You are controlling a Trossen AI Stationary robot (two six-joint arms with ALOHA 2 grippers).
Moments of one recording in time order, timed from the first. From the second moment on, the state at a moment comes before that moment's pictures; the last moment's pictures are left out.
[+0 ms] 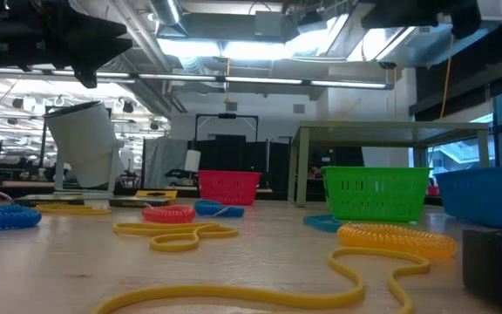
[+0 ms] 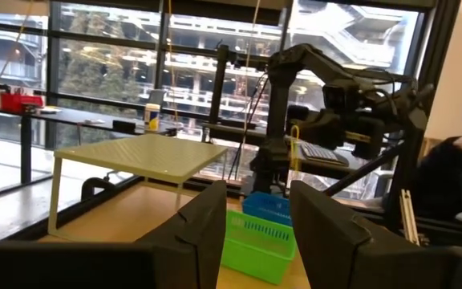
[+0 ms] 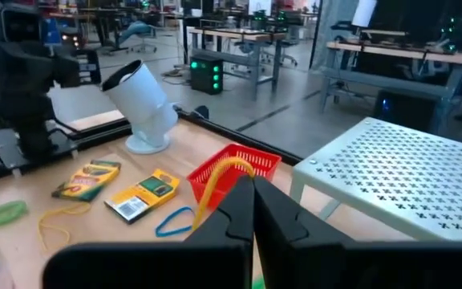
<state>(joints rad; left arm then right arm) -0.16 0.33 0.01 0.54 -0.34 -0.09 0.69 1.48 0.99 -0.62 1.42 1.11</state>
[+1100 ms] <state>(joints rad) -0.16 0.33 0.01 0.54 -0.35 -0.09 0.58 1.52 0.99 -0.66 1.14 1.12</state>
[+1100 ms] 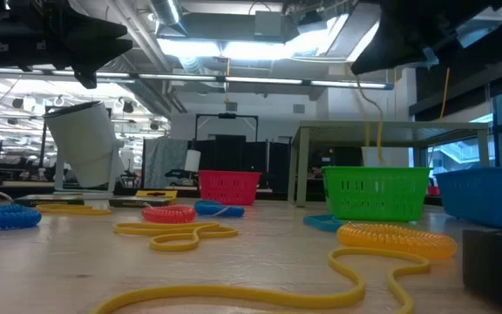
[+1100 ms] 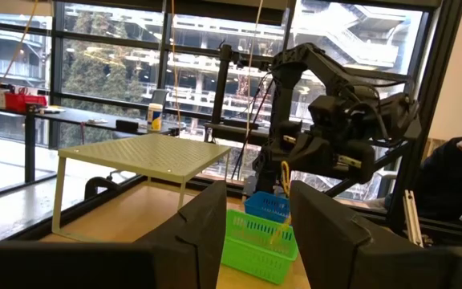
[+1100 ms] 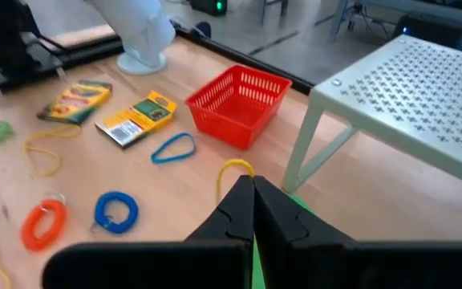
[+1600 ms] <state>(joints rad) -0.16 0.33 0.01 0.54 -0.35 -0.09 0.53 1.55 0.99 -0.74 1.03 1.17</state>
